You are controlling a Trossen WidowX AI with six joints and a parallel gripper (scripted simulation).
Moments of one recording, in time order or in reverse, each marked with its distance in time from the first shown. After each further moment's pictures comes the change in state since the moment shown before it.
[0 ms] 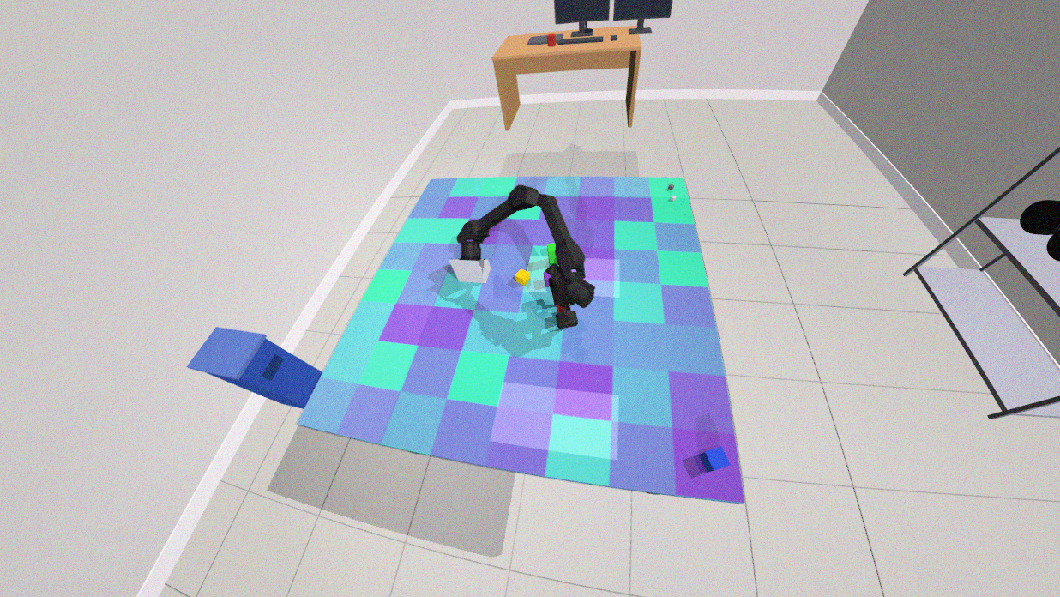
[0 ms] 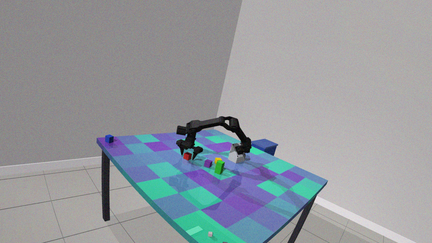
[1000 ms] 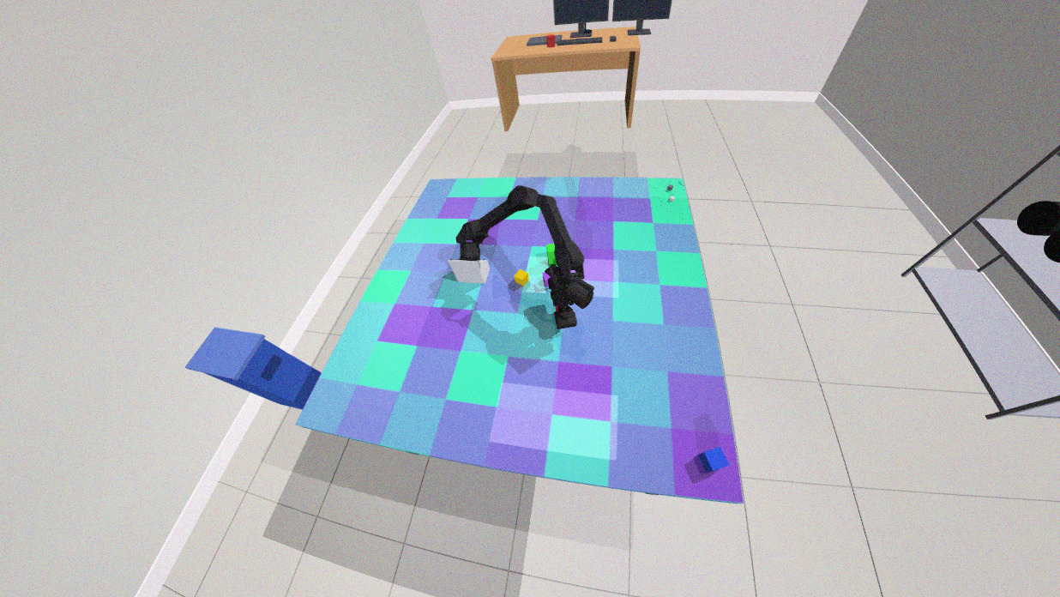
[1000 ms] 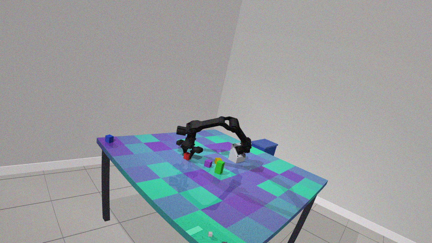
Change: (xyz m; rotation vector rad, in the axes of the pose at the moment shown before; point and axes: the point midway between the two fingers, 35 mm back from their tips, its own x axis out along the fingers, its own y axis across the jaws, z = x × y) arm 0.001 0.001 0.000 0.001 0.001 0.002
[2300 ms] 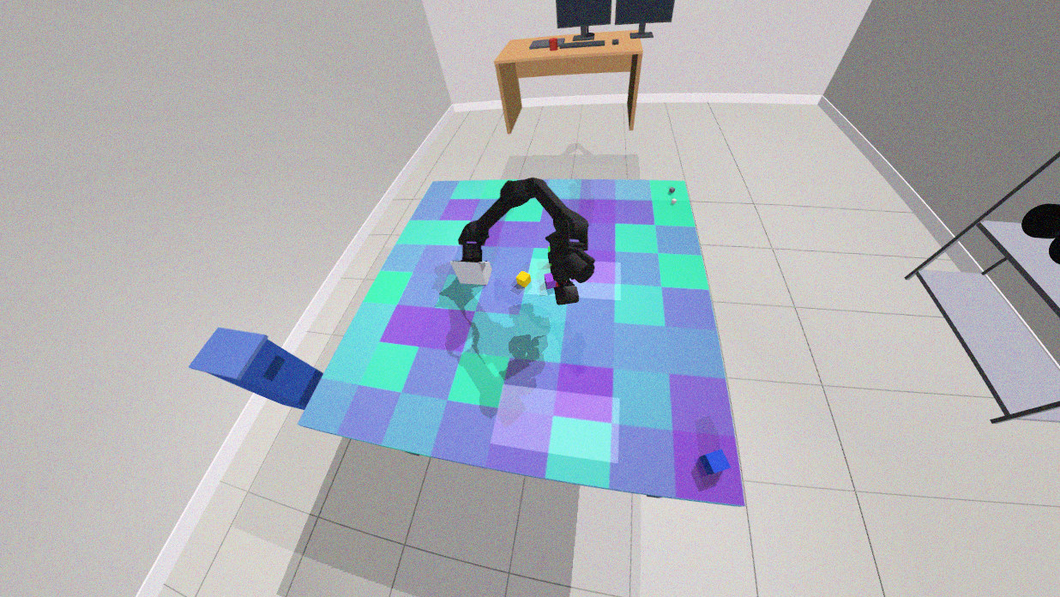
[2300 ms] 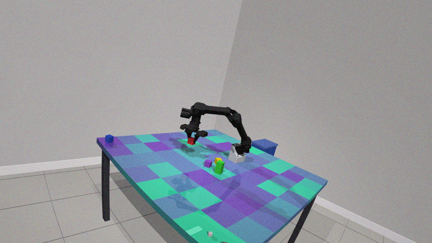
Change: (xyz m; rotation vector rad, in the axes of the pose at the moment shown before) arm -0.120 0.011 0.004 0.011 0.004 -0.004
